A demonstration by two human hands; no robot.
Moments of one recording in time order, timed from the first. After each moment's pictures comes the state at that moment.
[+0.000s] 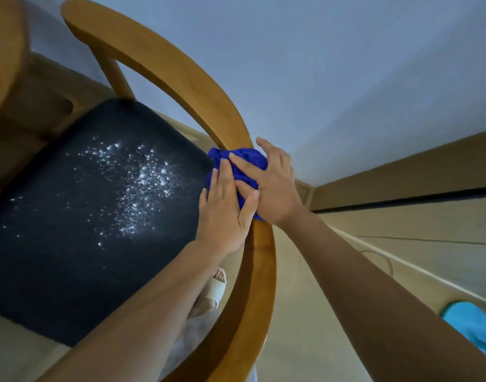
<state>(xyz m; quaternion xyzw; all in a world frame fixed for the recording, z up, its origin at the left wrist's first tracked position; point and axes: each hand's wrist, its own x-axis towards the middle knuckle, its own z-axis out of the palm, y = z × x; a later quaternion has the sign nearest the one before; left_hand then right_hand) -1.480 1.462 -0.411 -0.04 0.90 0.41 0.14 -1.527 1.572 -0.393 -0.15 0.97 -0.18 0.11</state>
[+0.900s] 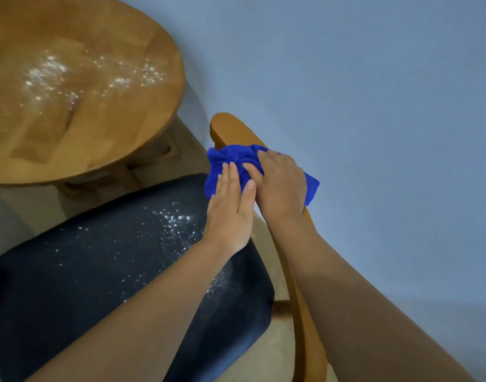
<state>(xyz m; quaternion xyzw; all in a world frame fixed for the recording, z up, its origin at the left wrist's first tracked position) -1.648 1.340 -0.419 -0.28 0.79 0.54 -0.04 -1.732 1.395 -0.401 -0.30 0.95 -0.12 -0.01</state>
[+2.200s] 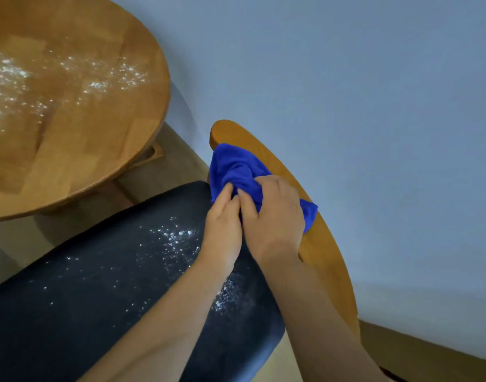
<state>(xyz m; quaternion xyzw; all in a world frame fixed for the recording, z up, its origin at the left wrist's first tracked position) -1.653 1.302 -0.416 -0.33 0.47 0.81 -0.06 -1.688 1.364 -0.392 -0.15 0.96 -0.22 0.05</state>
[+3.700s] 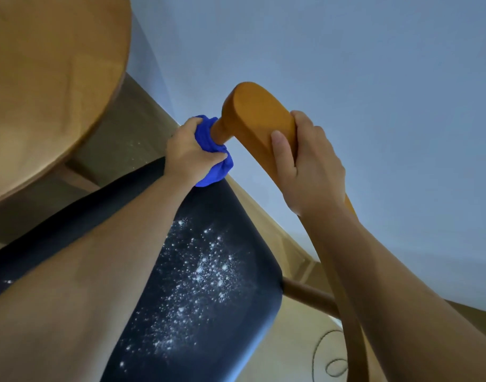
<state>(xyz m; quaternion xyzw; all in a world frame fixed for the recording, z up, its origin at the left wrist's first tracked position) -1.743 1.190 -0.536 -0.27 0.75 0.60 0.02 -1.756 1.332 -0.417 -0.13 0.99 -0.07 0.05</state>
